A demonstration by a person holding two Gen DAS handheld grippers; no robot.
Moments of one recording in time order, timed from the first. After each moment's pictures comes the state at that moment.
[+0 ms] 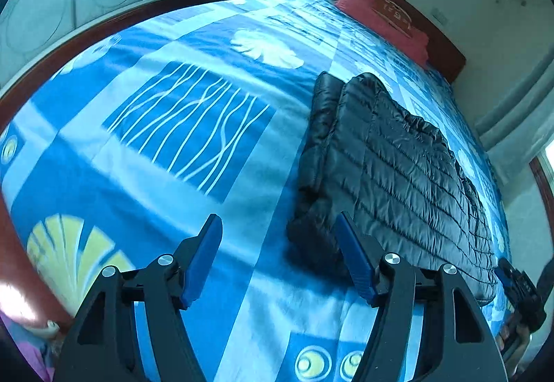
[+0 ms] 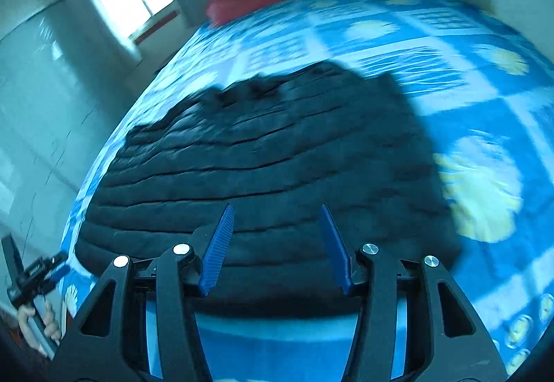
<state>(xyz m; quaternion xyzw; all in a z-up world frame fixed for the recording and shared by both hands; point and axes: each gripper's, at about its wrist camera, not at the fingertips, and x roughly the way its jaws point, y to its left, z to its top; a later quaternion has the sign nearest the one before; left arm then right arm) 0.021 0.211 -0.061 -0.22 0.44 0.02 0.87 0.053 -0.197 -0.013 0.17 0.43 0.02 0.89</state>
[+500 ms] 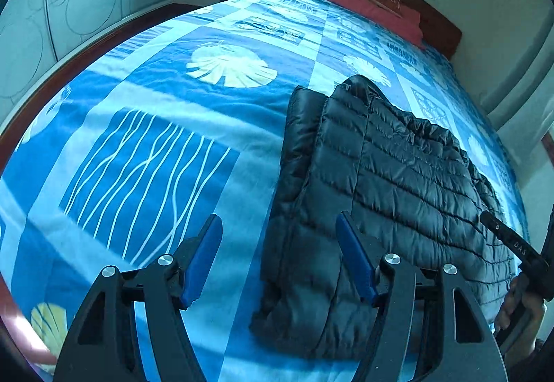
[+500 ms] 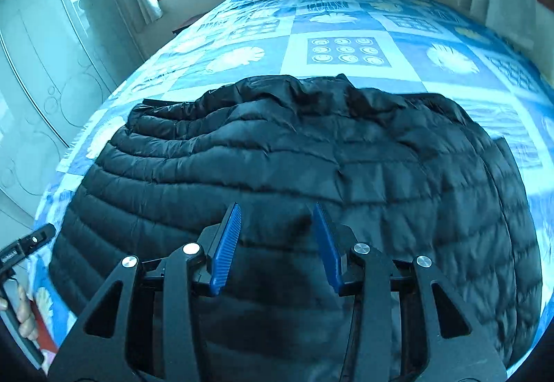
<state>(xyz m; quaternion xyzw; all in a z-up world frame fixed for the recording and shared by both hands) 0.107 0.188 -0.059 -0.15 0.46 0.01 0.88 0.167 -0.106 -0.030 0.07 0.45 0.03 0.89</state>
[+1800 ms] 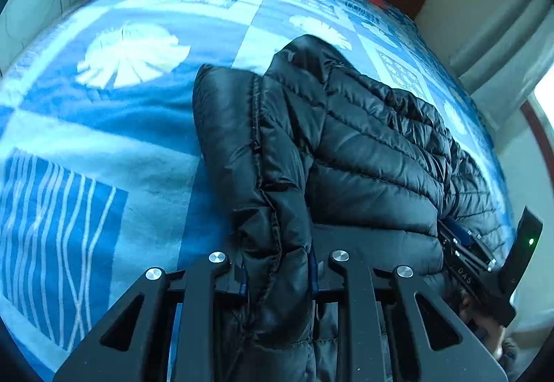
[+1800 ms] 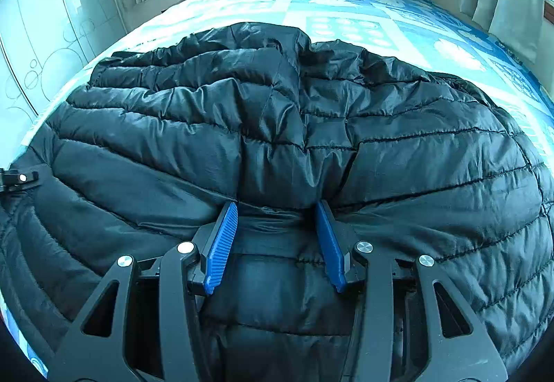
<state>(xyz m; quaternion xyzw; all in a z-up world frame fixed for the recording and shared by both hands) 0.179 0.142 -0.090 -0.13 0.50 -0.10 0.85 0.171 -0.088 -0.083 0.02 0.46 0.01 0.89</state>
